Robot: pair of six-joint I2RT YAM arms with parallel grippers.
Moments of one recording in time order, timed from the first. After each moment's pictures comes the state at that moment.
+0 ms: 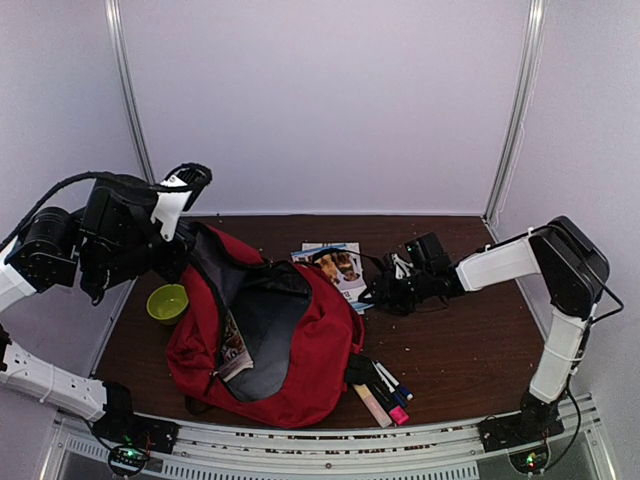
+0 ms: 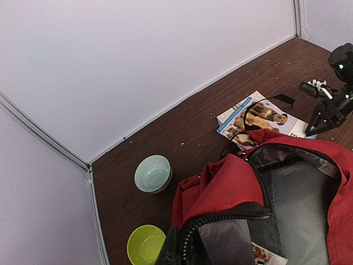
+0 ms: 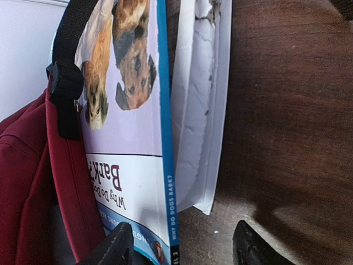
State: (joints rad) left arm -1.16 1.04 1.32 -0.91 -0.78 -0.10; right arm 0.54 1.84 0.96 0.07 -0.48 0.74
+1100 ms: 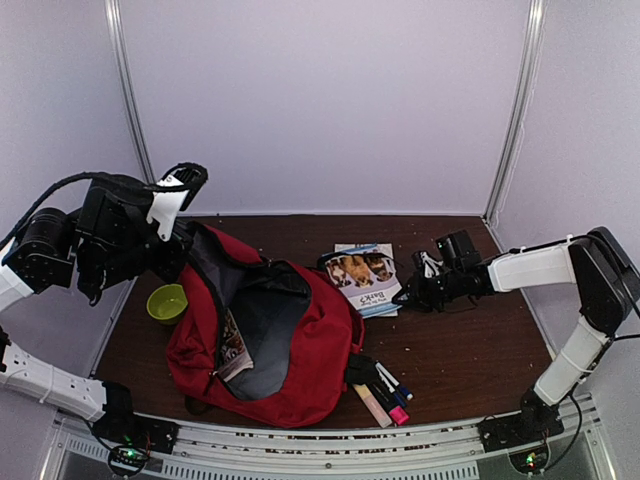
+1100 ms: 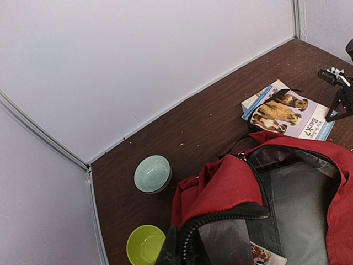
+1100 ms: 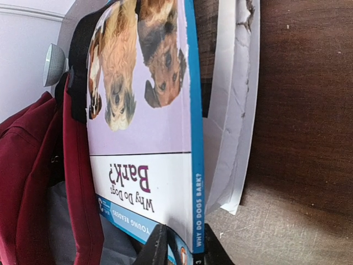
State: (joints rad) left arm -1.16 1.02 1.32 -0.91 -0.78 -0.10; right arm 0.42 1.64 0.83 -0.05 -0.49 0.66
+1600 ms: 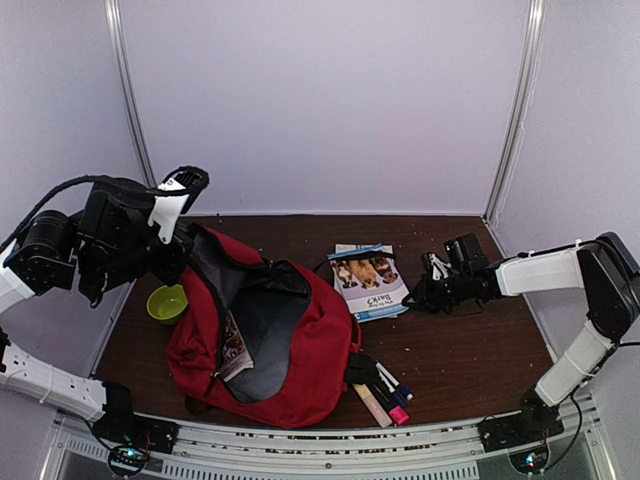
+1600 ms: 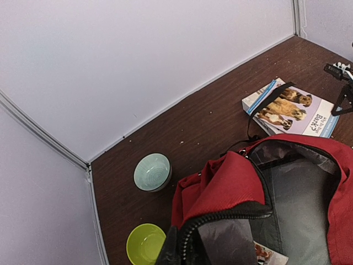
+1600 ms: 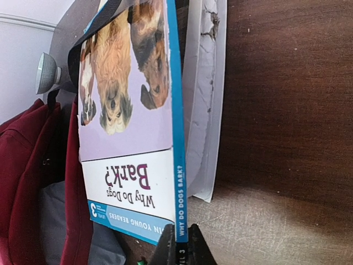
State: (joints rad) left arm -1.16 1.02 1.30 -0.91 -0.78 -0.10; right arm 0.40 1.59 0.77 -0.05 -0.43 0.63
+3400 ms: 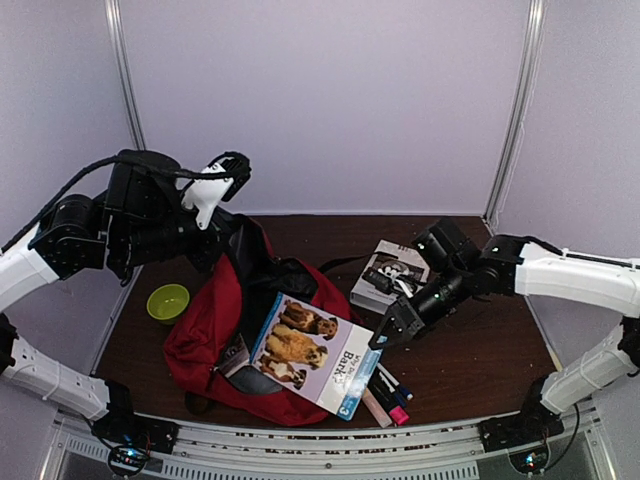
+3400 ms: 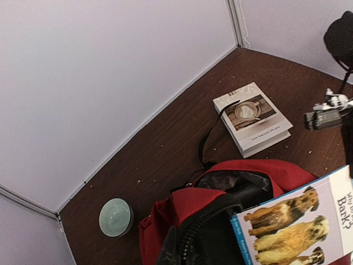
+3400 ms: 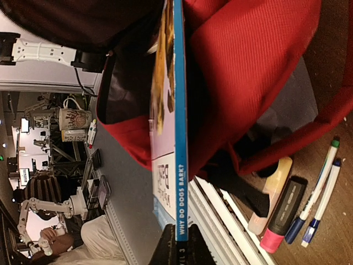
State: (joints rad) left arm -1.11 1.15 1.39 -0.72 -0.51 0.12; right arm 0.84 1.33 1.02 -0.64 -0.74 0.43
